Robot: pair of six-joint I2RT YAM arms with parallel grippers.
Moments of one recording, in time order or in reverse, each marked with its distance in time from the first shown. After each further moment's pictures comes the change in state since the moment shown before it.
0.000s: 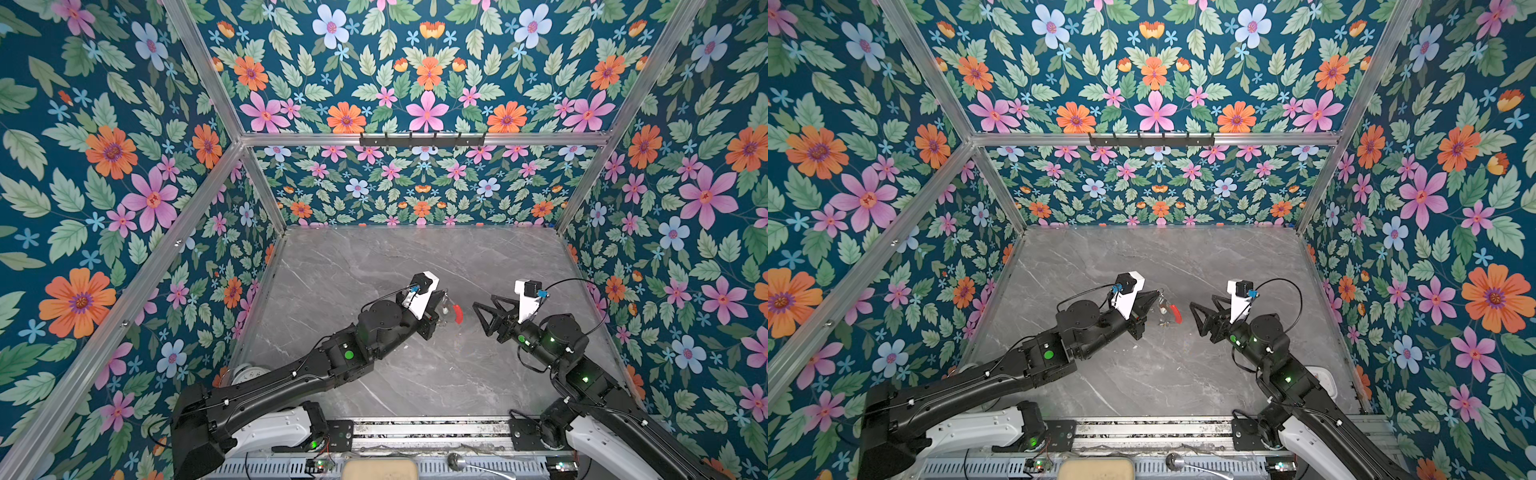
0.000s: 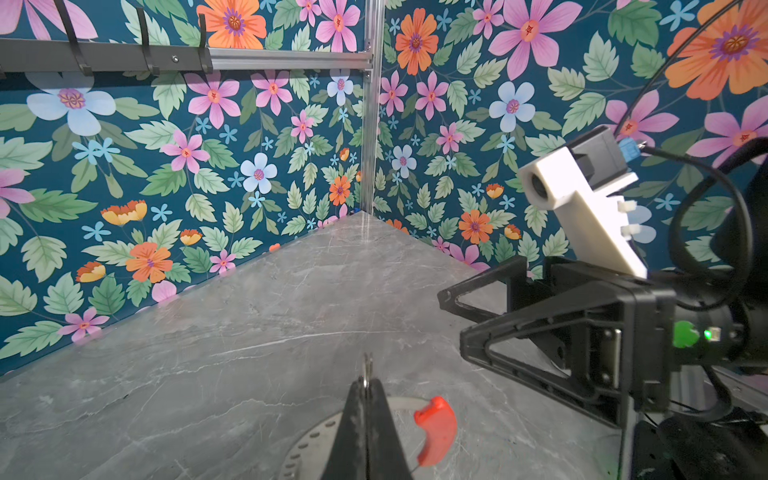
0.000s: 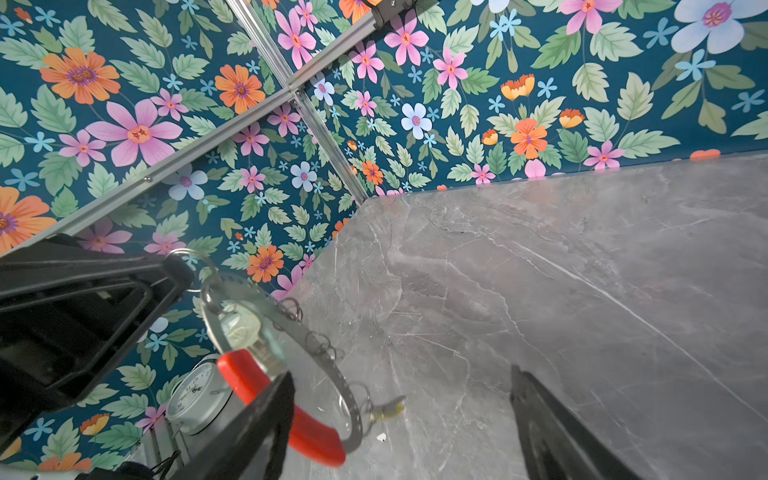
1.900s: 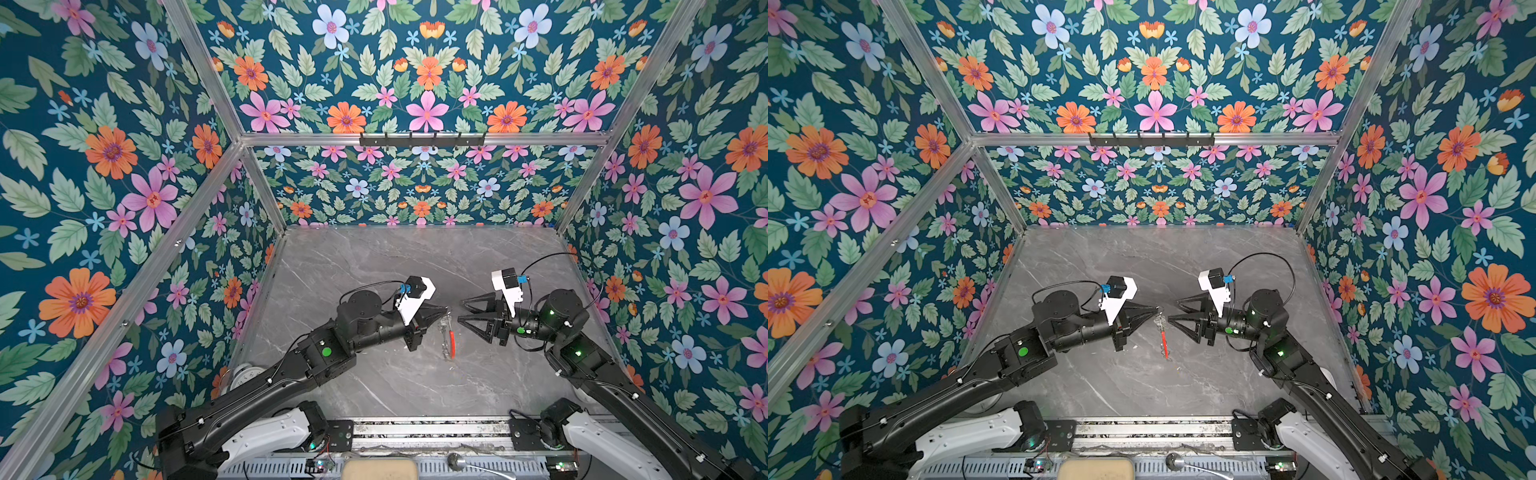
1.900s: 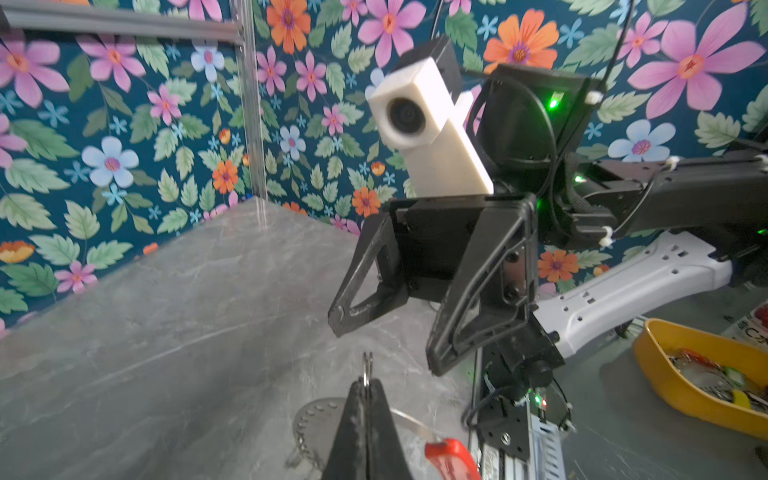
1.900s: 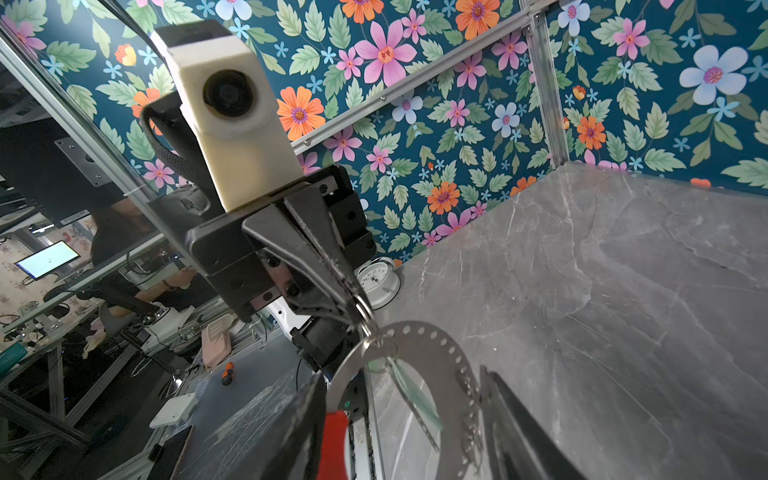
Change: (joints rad) left arm 0.106 -0.074 0.111 -0.276 0.476 -0.027; right arm -0.083 0.190 0.188 0.098 -0.730 -0.051
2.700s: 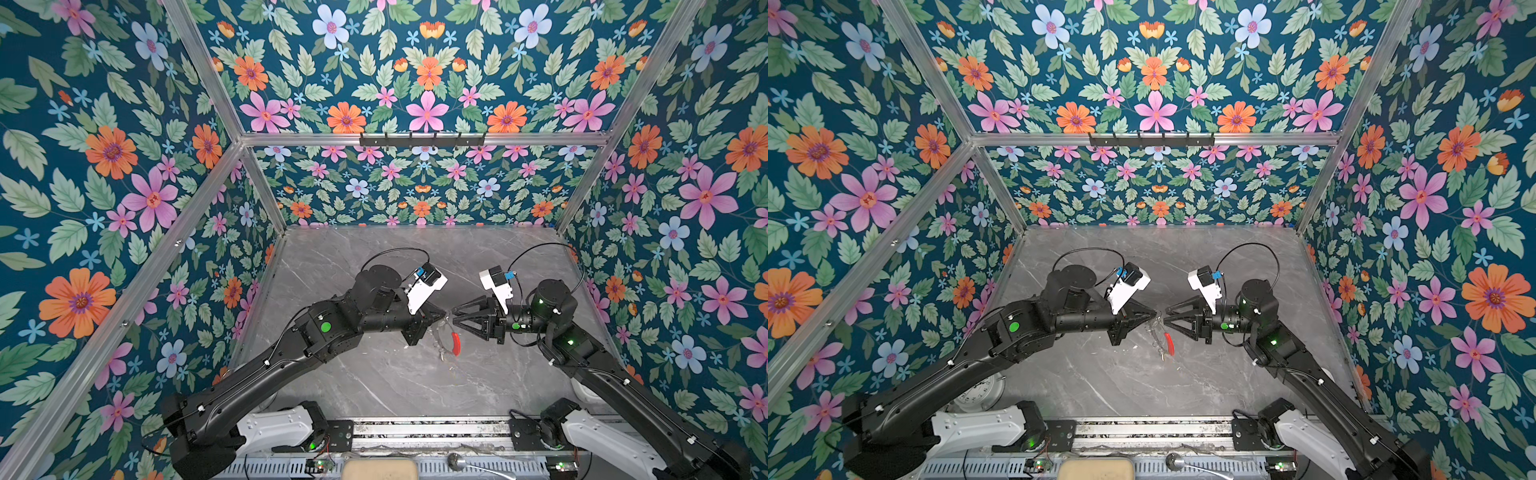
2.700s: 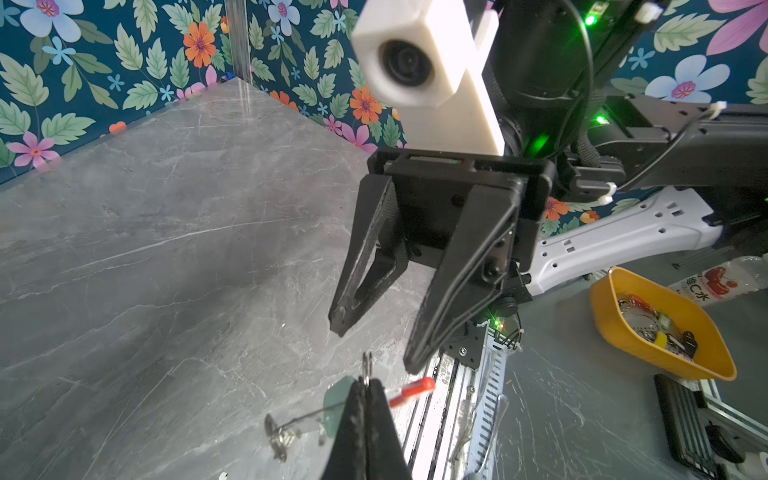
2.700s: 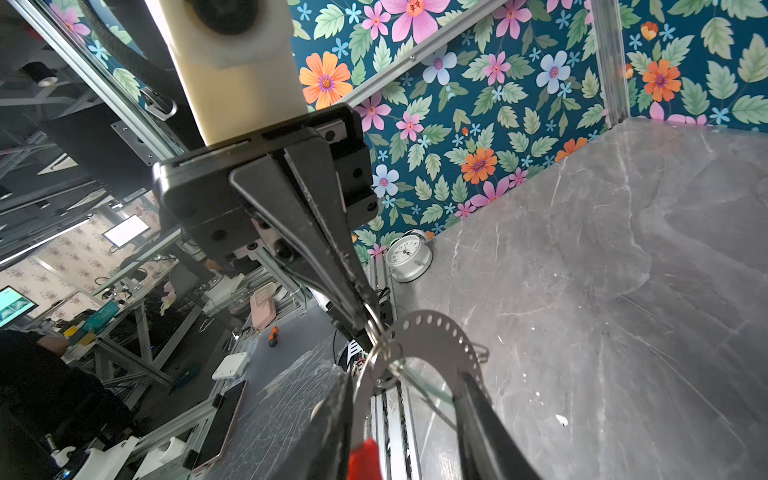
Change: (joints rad) left arm 0.000 0.134 0.327 -0.488 0.042 -0.024; right arm 0.002 0.113 0.049 0.007 -0.166 0.008
